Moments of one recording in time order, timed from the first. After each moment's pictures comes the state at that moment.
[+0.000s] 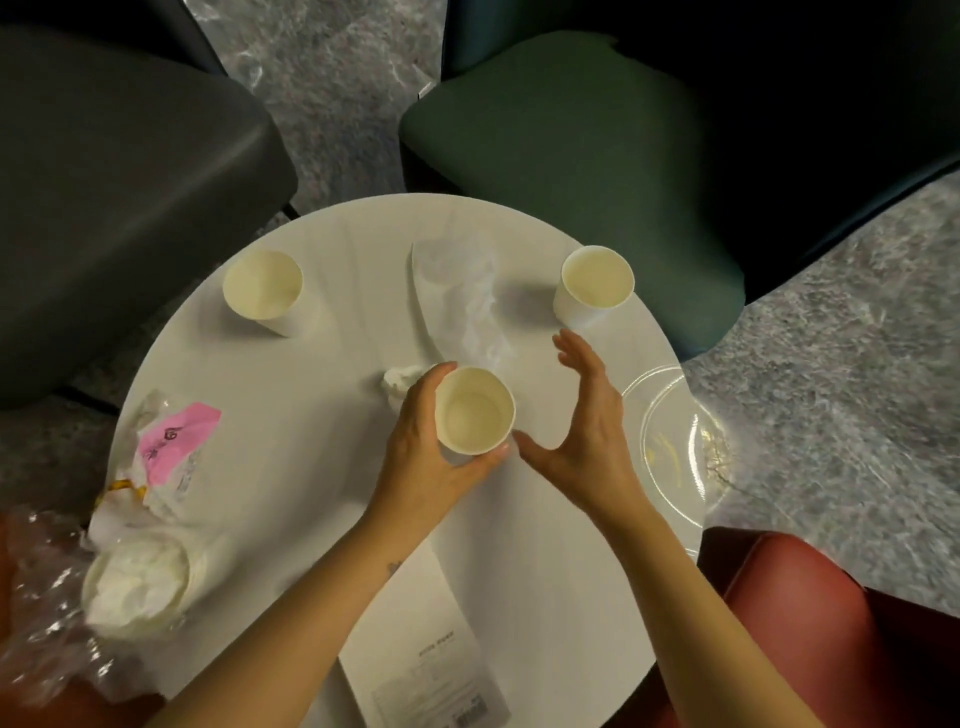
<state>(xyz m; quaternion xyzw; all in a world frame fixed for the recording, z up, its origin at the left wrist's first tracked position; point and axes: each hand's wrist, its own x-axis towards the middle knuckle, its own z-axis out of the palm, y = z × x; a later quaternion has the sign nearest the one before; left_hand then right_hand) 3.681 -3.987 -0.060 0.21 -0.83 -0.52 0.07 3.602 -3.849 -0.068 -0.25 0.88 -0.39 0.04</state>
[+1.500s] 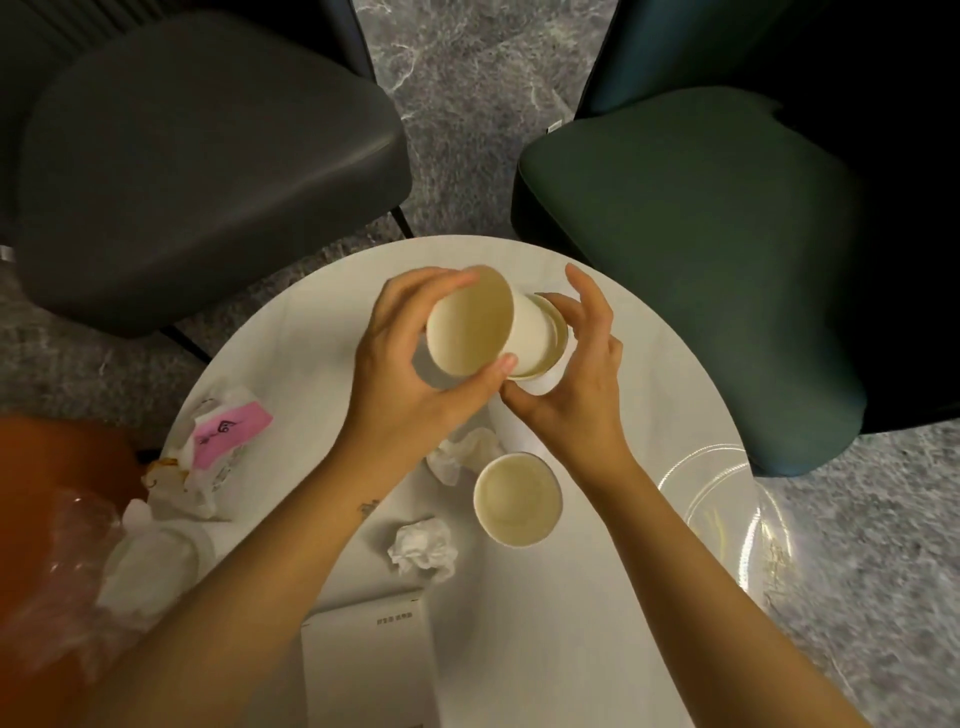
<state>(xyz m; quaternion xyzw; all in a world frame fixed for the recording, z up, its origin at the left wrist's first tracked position) 3.611 -4.051 0.009 0.28 -0.82 -0.43 0.24 3.517 -3.952 -0.052 -0.33 0.78 -0.52 0.09</state>
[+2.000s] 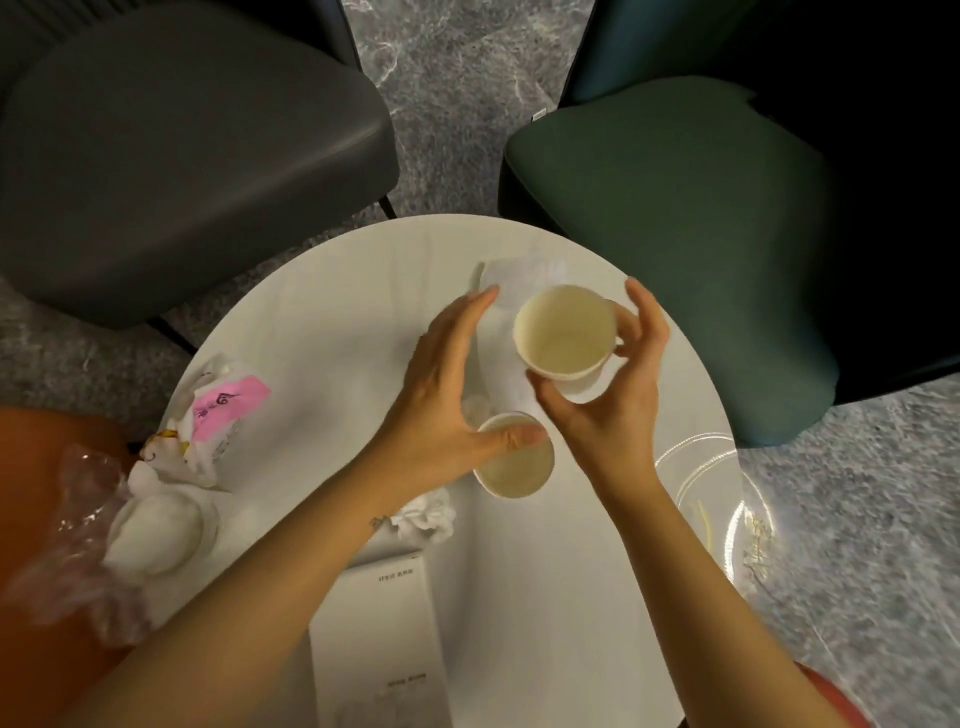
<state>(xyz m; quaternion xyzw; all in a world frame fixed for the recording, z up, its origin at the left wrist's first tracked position) 3.639 -4.024 -0.018 0.19 -0.84 -0.50 0.09 3.535 -3.905 -0.048 -0.27 0.79 -0.55 0.03</state>
